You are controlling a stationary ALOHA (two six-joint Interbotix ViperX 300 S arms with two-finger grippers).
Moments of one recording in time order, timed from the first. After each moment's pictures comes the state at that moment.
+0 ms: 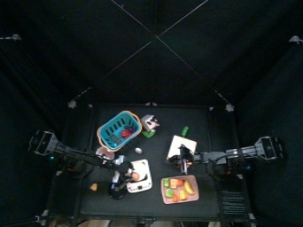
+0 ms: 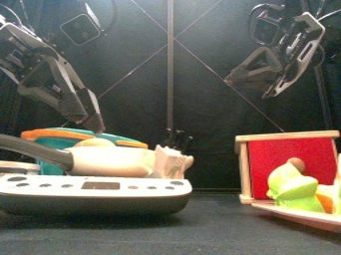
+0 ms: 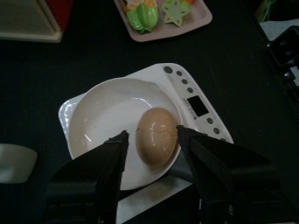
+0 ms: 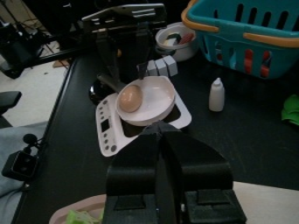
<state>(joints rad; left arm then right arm) -0.22 -0.23 0.99 0.02 -0.12 0.01 0.05 -0.45 1.06 0.01 -0.37 0.20</state>
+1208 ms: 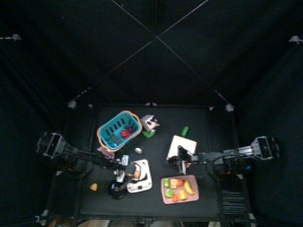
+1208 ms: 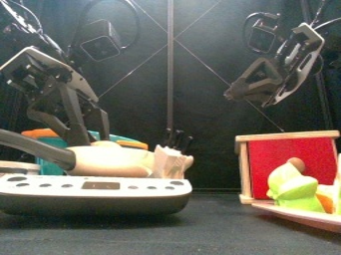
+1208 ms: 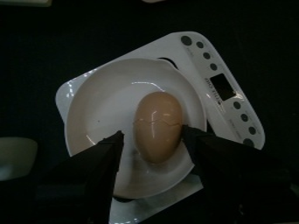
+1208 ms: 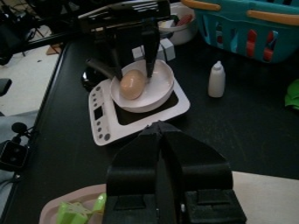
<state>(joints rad) -0.16 -0.11 0.88 0.07 0.04 0.01 0.05 -0.38 1.06 0.01 -0.37 0.20</state>
